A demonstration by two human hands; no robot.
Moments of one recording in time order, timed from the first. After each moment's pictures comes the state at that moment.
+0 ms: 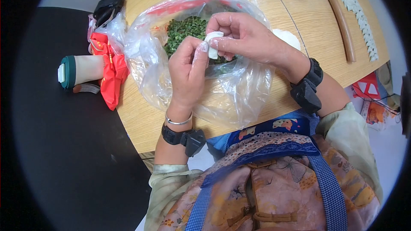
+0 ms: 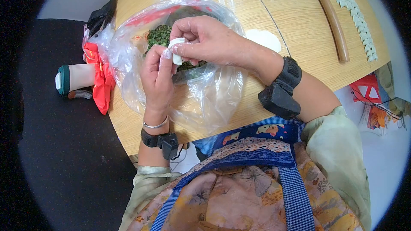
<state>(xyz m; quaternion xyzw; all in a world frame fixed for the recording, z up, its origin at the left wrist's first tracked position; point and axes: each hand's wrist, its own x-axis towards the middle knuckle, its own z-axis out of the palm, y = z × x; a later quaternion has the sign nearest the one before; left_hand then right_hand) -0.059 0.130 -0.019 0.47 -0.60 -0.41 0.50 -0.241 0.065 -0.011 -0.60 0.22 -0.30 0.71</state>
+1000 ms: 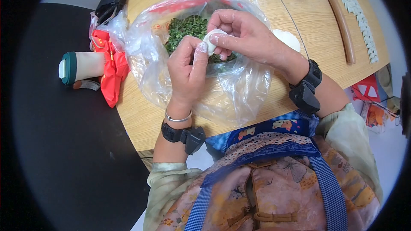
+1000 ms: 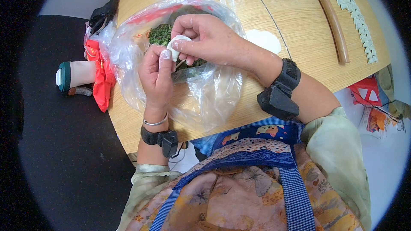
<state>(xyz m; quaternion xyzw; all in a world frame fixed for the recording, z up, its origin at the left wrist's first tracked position) -0.058 0.131 -0.020 0.47 -0.63 -0.35 0.51 -0.238 0.068 -0.011 -0.58 0.22 -0.34 0.70</state>
